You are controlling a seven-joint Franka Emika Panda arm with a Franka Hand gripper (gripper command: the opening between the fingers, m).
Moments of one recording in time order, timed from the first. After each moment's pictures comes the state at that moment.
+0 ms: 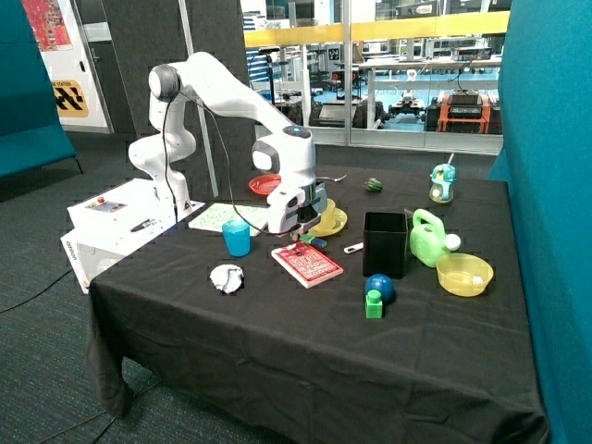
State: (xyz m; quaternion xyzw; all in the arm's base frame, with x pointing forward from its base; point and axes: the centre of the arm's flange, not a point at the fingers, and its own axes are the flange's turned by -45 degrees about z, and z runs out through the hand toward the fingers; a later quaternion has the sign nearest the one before) arm 0.641 -0.180 0.306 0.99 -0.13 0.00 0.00
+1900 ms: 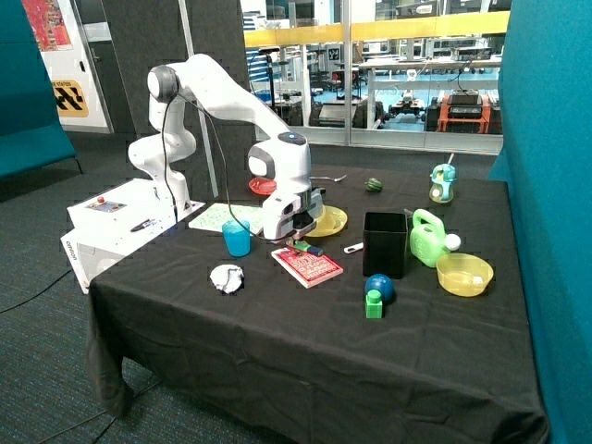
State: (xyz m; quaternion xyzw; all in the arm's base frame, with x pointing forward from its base) arm 0.632 -0.189 0.294 0.99 -0.13 0.00 0.00
